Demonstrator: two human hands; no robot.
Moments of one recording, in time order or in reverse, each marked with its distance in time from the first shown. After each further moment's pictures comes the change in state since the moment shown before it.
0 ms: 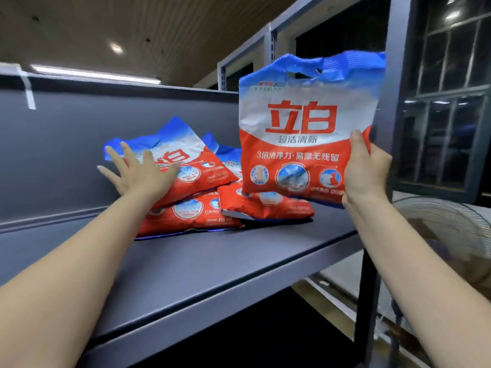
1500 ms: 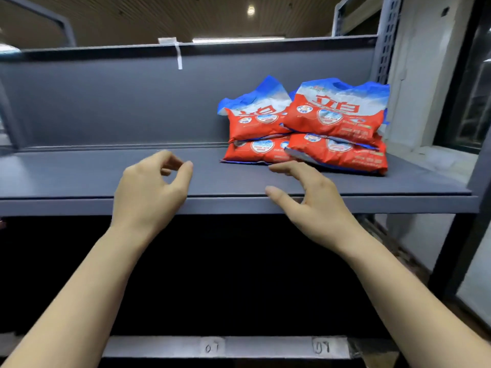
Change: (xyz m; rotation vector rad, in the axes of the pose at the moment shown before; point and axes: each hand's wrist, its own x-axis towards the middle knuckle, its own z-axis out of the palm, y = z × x) left_hand -0.273 -0.042 -0.126 -0.239 0.317 -0.067; right_hand -0.141 0.024 -0.036 -0.323 -1.144 -0.395
